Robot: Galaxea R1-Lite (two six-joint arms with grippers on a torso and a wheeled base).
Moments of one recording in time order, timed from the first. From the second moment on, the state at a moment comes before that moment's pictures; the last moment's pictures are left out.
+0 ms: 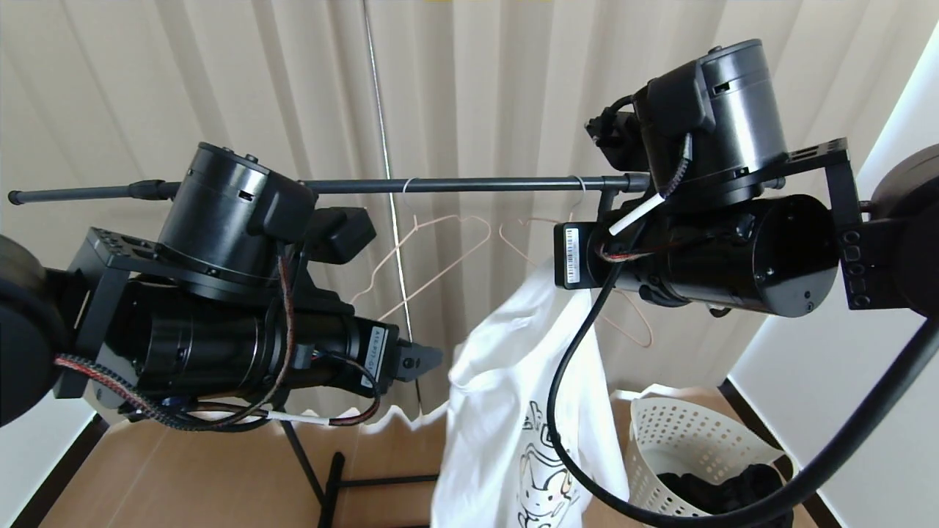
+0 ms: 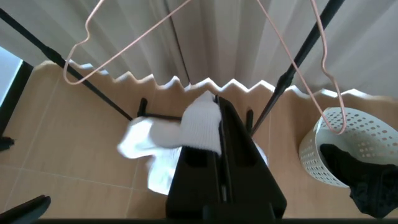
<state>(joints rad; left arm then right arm) -0.67 1.56 -1.11 0.23 0.08 -0.21 0.80 1.76 -1.47 0.26 -0.49 0.41</state>
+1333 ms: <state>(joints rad) -0.29 1.98 -1.37 -0.13 -0.05 0.02 0.79 1.56 -0.96 -0.02 -0.39 0.30</state>
